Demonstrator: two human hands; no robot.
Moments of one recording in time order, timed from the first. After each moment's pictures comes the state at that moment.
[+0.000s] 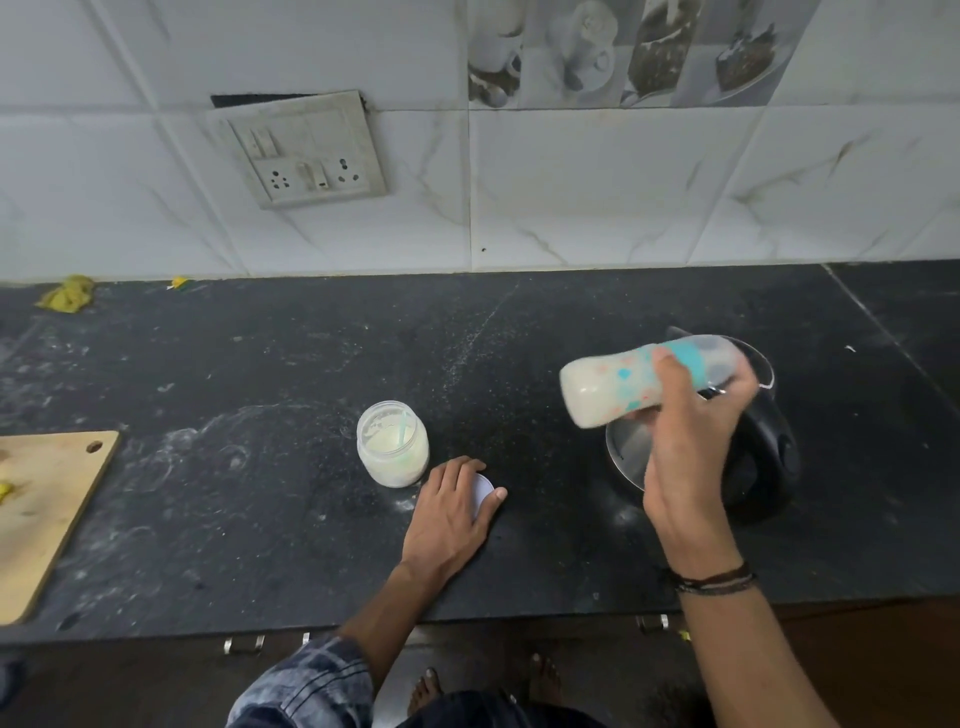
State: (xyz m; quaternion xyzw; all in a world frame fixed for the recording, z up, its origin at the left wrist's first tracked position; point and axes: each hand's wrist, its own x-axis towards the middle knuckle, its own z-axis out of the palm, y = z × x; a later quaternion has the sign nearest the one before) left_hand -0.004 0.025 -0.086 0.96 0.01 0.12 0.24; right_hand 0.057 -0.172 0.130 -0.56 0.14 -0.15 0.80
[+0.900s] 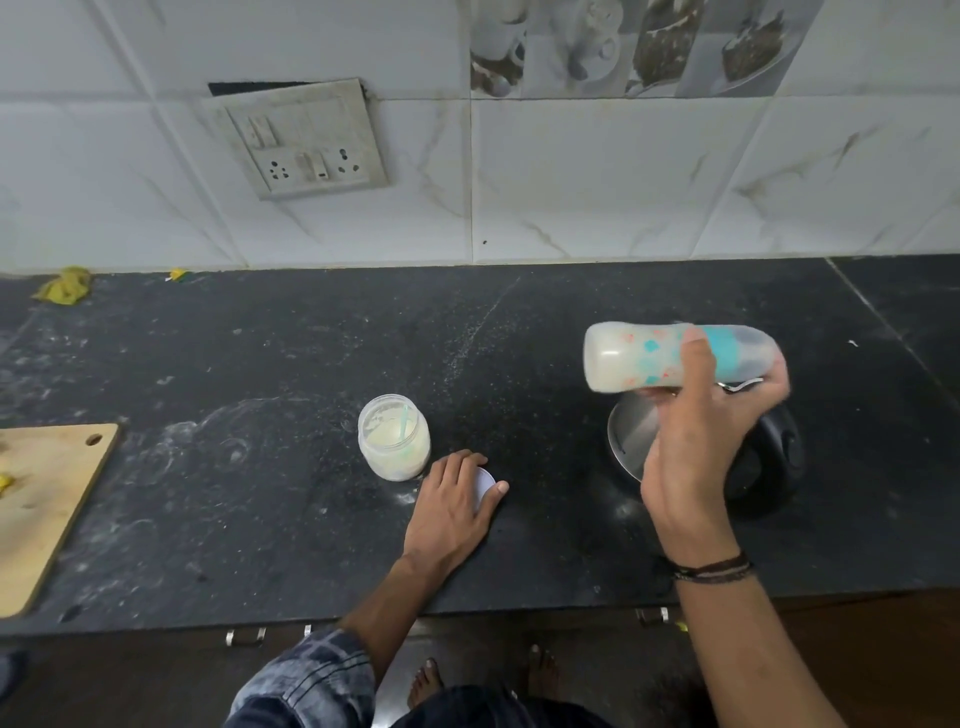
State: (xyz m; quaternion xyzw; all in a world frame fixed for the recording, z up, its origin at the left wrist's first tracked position) left_hand -0.004 0.024 -0.084 0.96 0.02 0.12 0.24; right_hand 0.055 -0.167 0.136 -0.53 0.14 -0.20 0.81
